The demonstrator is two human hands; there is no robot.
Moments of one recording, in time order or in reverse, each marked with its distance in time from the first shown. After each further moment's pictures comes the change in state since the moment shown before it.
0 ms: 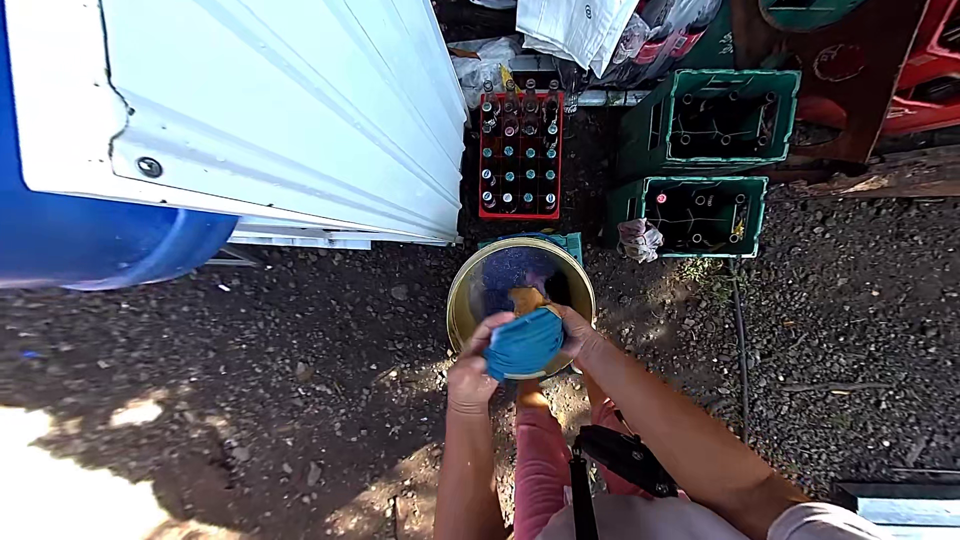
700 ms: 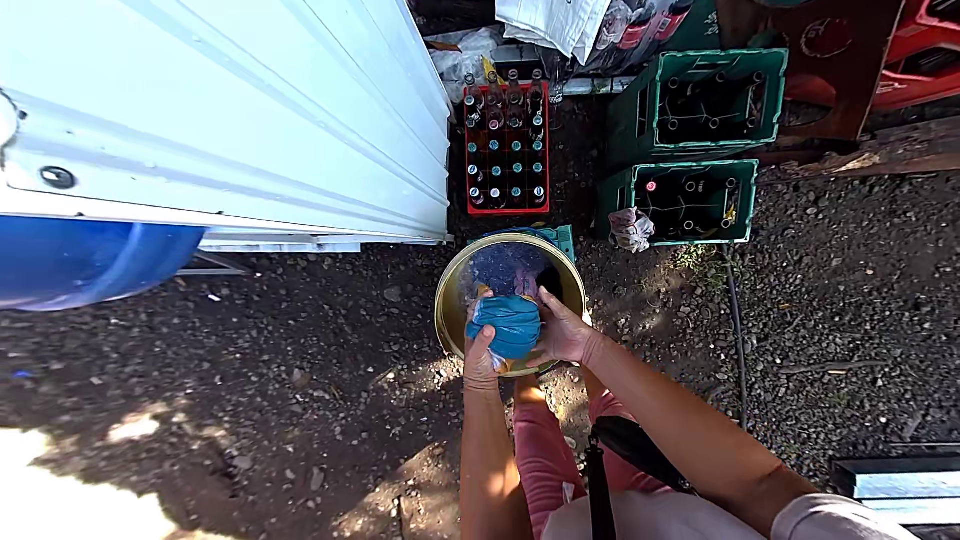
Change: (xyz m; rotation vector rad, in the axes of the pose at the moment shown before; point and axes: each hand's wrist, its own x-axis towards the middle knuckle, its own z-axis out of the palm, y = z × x) left_hand 0.011 -0.061 -0.022 0.178 0.508 0.071; right_hand -0.005 -0.010 -0.017 -0.302 -0.129 0.230
